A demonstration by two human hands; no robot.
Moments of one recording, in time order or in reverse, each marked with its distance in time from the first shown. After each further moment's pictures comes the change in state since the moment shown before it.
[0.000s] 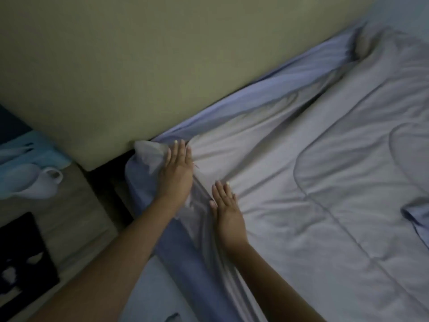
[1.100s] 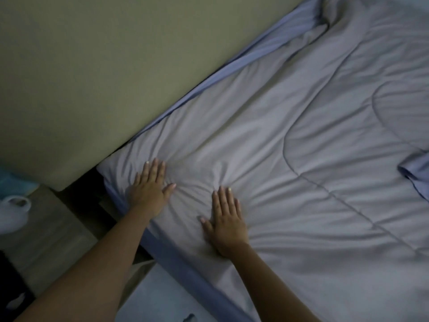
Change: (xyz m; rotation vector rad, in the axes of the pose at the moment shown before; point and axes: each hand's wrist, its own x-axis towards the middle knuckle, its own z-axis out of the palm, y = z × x) left_hand -0.016 -0.073 0.083 -0.065 -0.544 -0.029; right_hand -0.008 0.034 0.057 -0.347 -0.214 0.209
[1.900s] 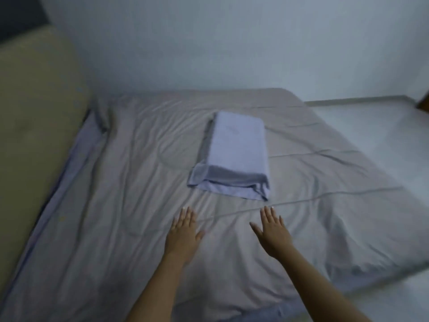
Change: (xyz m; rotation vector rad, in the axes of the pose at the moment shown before) left_hand -0.242 0.394 -0.187 0.256 -0.050 0.962; right_hand -0.384 0.203 -0.290 0.149 0.164 0.998
